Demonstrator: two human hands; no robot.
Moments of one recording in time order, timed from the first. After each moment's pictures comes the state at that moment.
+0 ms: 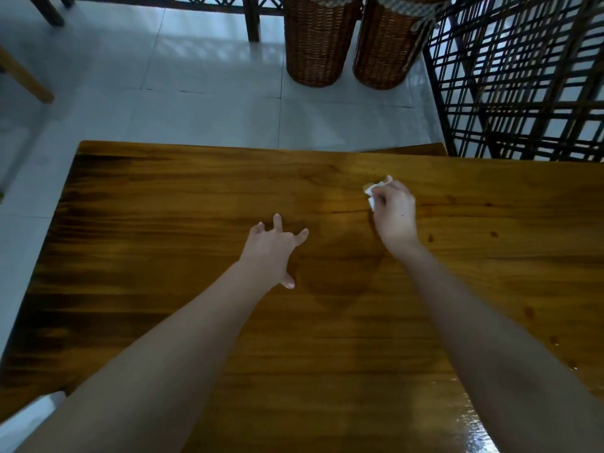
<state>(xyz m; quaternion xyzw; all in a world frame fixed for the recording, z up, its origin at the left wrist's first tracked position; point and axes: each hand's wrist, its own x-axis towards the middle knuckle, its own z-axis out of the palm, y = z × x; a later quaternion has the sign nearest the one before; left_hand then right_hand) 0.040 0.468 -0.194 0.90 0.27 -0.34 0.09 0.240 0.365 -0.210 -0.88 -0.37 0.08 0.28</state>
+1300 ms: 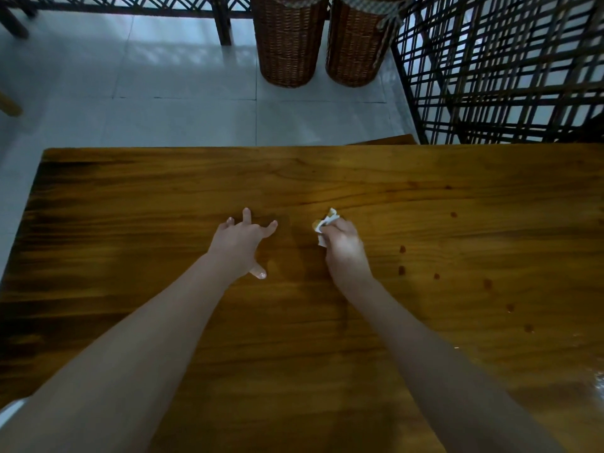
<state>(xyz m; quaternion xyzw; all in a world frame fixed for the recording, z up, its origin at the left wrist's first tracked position) 0.039 0.461 -0.185 0.89 0.30 -0.32 0.11 0.167 0.309 -0.218 -0.86 -0.46 0.07 0.24</state>
